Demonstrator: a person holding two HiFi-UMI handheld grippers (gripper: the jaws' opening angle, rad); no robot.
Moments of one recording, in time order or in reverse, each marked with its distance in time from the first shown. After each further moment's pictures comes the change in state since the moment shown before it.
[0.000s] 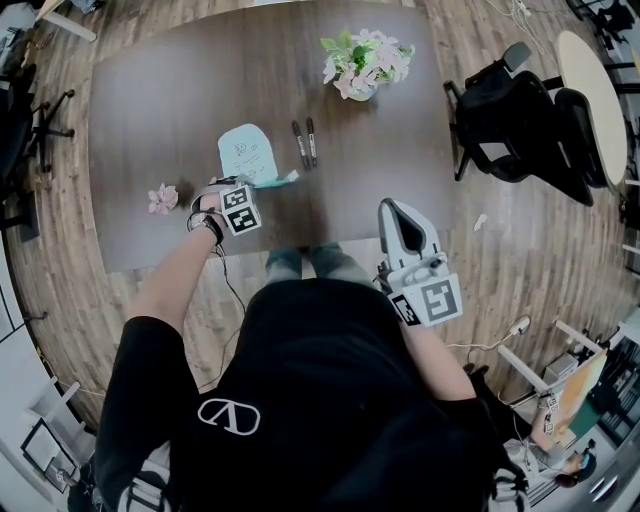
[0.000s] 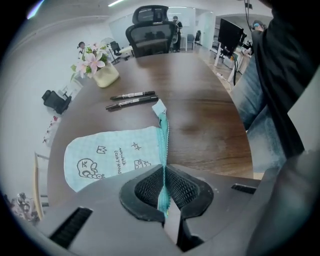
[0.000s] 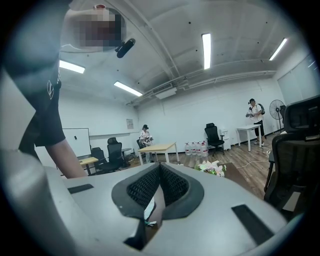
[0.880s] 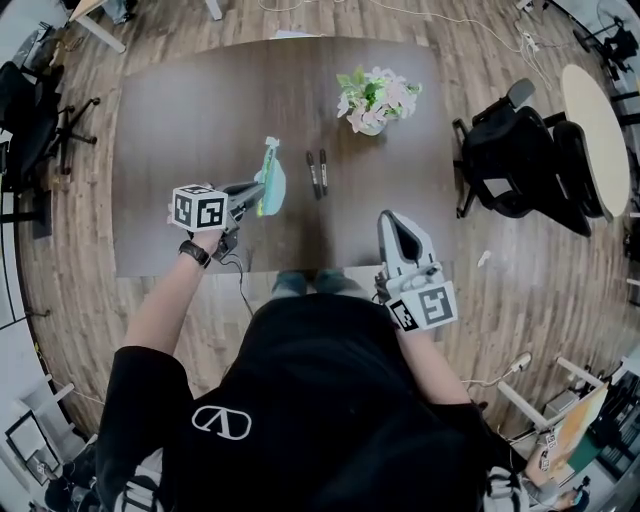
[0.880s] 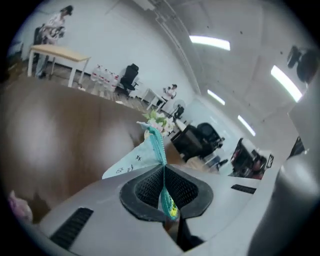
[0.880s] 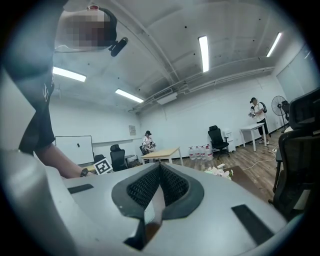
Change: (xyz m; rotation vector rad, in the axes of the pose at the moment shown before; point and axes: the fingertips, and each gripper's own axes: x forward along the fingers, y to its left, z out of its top) left arm -0.197 0.078 0.059 -1.112 -0.823 -0.266; right arm 0.011 -0.003 0.019 0.035 -0.071 0.042
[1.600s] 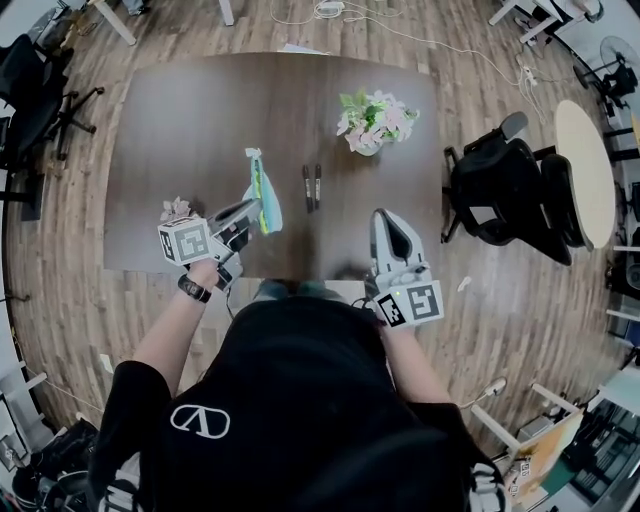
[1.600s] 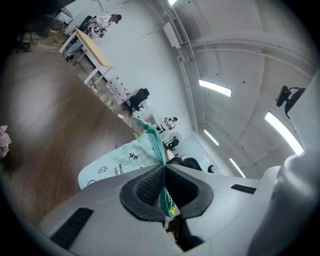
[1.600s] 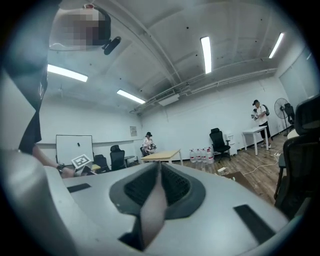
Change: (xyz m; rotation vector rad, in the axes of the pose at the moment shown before) left arm -0.048 -0.071 0.027 -0.269 -0.377 -0.135; right arm 0.025 -0.010 0.018 -0.017 -0.032 0.010
